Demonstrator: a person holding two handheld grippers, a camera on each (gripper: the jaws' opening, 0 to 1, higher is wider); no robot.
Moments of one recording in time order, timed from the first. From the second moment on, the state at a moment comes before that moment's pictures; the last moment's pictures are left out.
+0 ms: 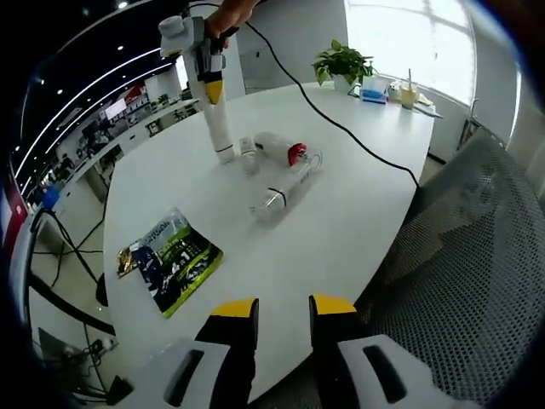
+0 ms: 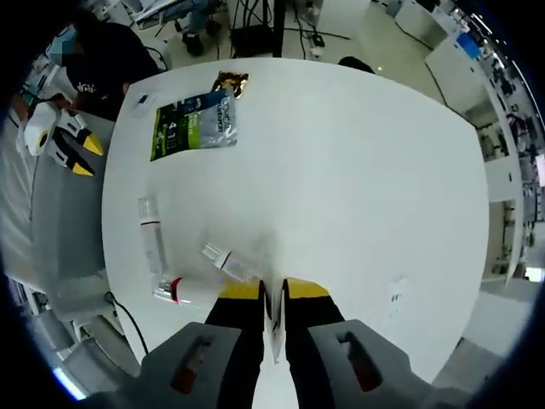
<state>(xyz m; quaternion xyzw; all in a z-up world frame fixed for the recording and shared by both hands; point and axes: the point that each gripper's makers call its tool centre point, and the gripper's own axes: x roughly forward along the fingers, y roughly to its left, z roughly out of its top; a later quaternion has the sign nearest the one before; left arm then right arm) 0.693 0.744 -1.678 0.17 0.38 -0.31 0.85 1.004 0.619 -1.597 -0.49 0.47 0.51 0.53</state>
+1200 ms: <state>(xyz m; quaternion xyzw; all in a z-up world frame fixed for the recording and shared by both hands) 0.694 0.744 -1.676 0.17 0.37 -0.31 0.86 1.014 0.626 -1.587 -0.50 0.44 0.52 0.54</state>
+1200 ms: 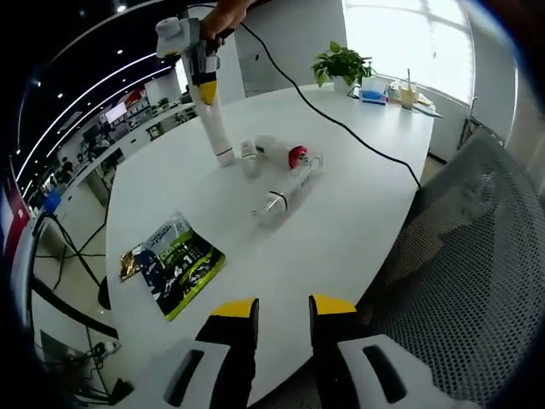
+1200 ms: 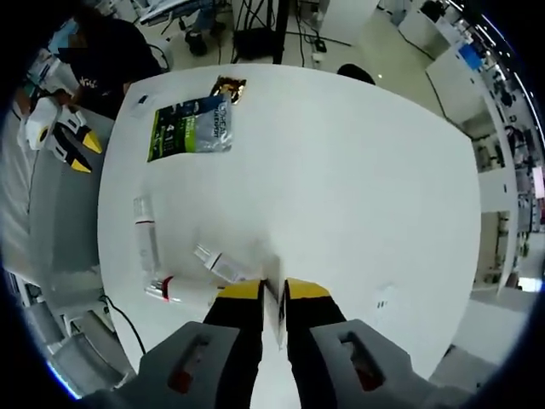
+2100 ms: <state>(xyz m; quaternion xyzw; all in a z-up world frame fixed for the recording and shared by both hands) 0.693 0.745 -1.678 0.18 0.38 -0.31 0.85 0.977 0.593 -1.523 -0.52 0.32 0.51 0.60</state>
